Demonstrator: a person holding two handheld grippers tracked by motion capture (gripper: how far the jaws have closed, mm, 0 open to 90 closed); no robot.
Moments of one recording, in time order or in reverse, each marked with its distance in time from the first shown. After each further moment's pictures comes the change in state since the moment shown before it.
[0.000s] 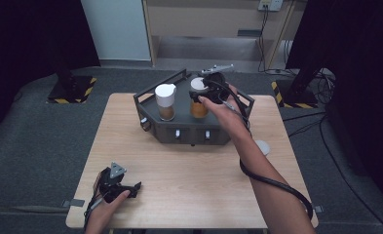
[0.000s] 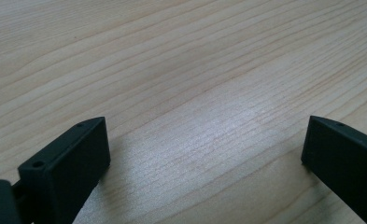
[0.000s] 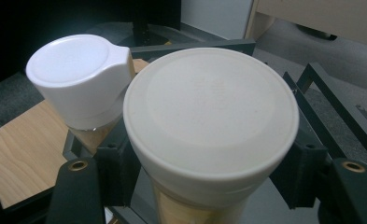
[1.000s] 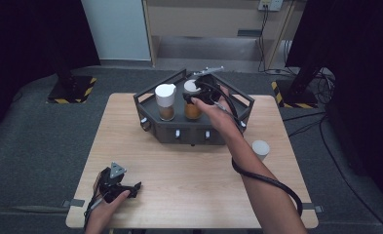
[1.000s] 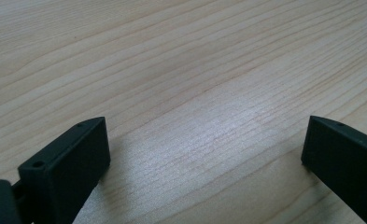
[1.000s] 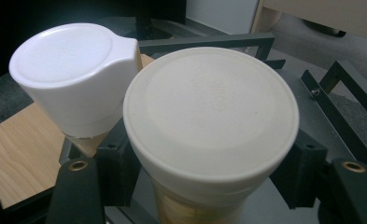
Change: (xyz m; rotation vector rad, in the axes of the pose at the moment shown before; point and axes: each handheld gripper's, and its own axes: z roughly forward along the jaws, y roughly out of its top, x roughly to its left) left arm 0.000 0.000 0.000 0.000 0.000 0.000; right arm 0.008 0.000 0.027 0.019 0.011 -0.009
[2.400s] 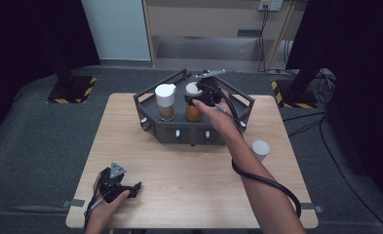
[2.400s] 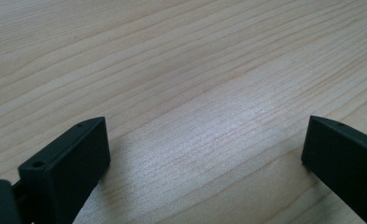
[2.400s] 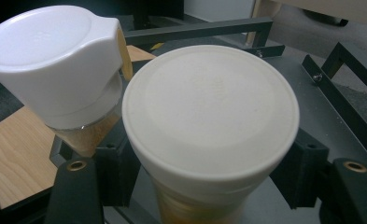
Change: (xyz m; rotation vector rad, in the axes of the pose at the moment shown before) left arm 0.000 0.000 0.000 0.001 0.000 0.000; right arm -0.006 -0.009 0.006 0.010 0.001 0.036
